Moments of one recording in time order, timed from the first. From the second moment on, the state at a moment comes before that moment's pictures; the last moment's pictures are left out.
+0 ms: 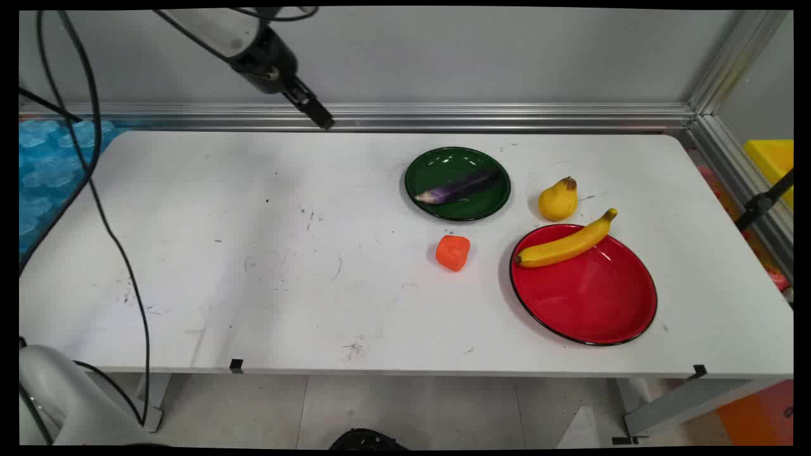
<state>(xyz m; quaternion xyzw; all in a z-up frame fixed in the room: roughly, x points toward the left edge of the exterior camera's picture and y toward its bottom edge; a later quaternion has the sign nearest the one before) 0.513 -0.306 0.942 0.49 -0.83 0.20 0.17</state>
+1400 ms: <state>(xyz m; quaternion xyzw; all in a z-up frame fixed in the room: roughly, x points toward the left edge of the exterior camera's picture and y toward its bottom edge) 0.367 -0.450 0.843 0.37 -0.89 0.12 0.23</state>
